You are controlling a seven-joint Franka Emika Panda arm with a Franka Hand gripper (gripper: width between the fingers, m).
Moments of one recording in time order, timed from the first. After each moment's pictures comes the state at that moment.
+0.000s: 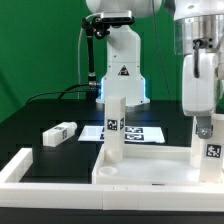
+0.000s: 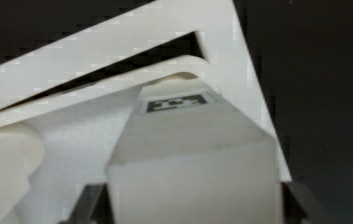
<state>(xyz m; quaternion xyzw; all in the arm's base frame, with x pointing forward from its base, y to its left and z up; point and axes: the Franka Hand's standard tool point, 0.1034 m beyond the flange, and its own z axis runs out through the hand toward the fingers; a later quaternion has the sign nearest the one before) 0.638 0.091 0.103 -0.56 0.83 0.01 0.06</state>
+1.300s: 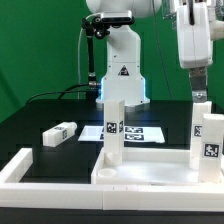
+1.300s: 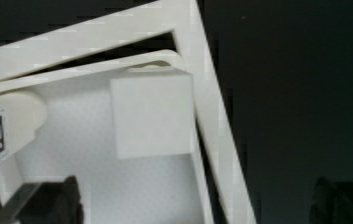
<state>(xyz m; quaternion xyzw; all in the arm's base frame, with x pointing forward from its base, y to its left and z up) 0.641 0.078 0.157 -0.60 0.80 -0.01 0.10</state>
